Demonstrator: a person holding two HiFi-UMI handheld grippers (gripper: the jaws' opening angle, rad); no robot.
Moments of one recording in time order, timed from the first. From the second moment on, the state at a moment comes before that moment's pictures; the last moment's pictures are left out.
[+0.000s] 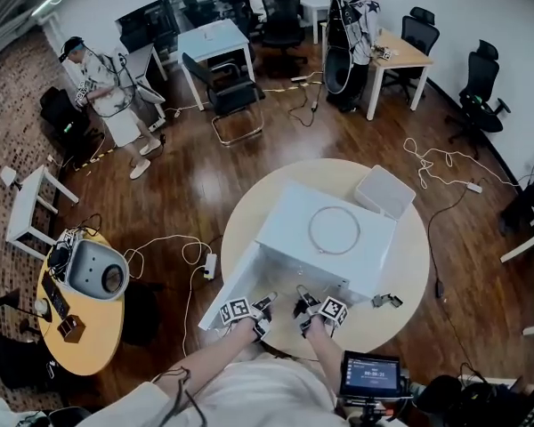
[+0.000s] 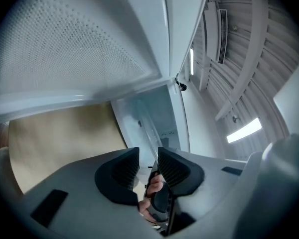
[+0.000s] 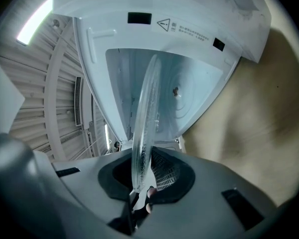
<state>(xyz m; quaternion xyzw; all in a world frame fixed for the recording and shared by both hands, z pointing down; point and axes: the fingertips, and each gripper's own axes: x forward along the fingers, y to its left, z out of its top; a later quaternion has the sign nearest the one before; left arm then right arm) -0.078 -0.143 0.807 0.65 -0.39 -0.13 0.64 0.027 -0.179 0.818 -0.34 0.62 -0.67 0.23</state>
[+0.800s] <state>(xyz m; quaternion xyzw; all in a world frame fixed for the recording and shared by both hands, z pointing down) -0.067 -0.196 0.836 0.70 -0.47 -0.02 0.53 0.035 -0.225 0.839 -0.39 0.61 -0.65 0.24</state>
